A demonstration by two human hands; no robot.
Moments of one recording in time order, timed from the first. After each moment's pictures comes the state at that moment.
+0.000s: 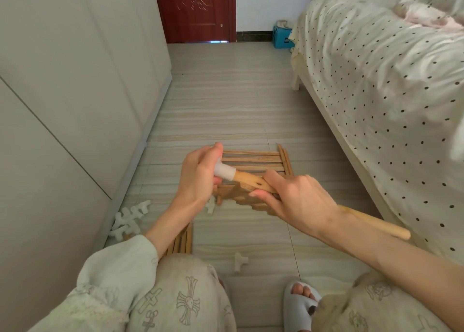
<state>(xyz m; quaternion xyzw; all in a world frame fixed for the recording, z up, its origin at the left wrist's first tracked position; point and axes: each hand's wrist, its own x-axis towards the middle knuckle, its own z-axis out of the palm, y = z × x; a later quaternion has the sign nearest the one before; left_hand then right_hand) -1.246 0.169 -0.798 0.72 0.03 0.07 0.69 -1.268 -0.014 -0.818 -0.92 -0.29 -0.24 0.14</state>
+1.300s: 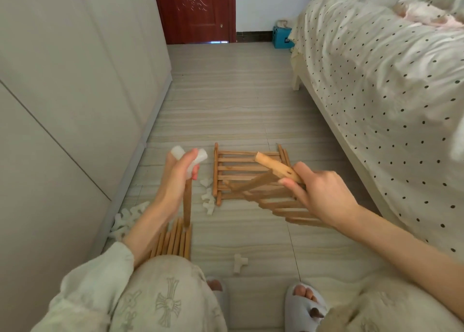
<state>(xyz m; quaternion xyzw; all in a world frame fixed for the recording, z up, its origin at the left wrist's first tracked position) -1.220 0.211 -0.836 0.71 0.05 0.07 0.70 -1.248 -0.056 -0.836 -0.92 -0.24 -0.29 0.14</state>
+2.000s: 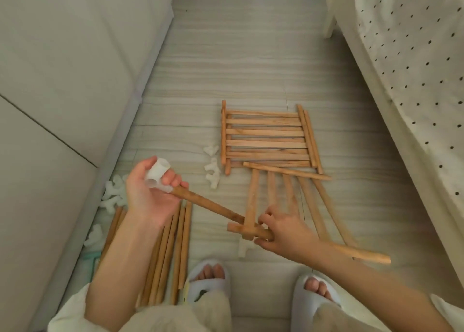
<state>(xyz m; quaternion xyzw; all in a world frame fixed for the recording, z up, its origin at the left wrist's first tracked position) -1.204 0.244 -0.930 0.35 0.28 0.02 0.89 -1.224 -0.009 -1.014 -0.94 -0.26 0.18 0.10</state>
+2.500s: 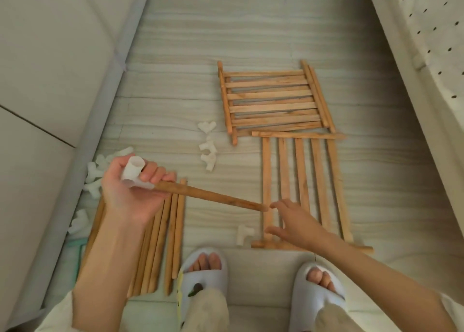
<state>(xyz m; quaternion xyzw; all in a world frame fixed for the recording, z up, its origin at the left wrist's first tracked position) -1.194 0.262 -0.977 0.31 0.28 0.00 0.91 -1.205 -0.030 -1.073 -0.92 -0.15 0.32 0.17</state>
